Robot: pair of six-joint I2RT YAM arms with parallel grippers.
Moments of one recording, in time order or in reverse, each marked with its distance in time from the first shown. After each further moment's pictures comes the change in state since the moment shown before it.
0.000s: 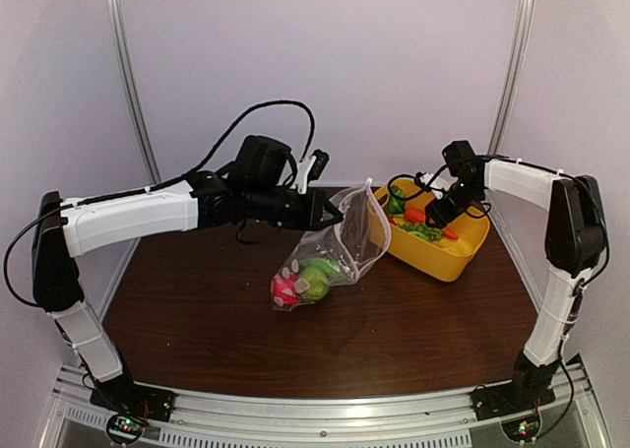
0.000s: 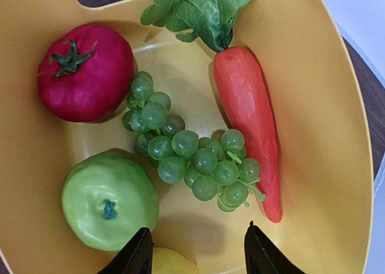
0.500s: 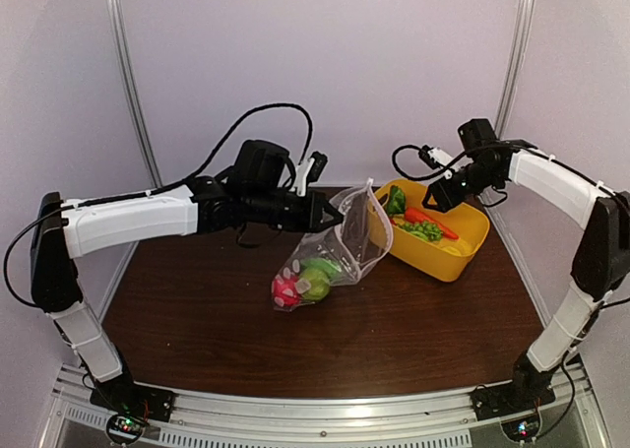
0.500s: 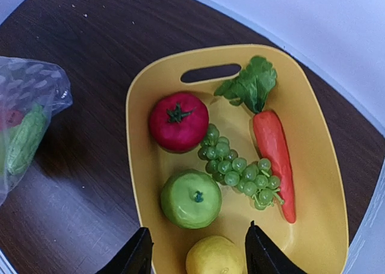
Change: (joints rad) left arm 0.000 -0.009 -0.043 0.063 0.000 -0.024; right arm 0.040 -0.238 -0.003 -0.051 -0.177 0.053
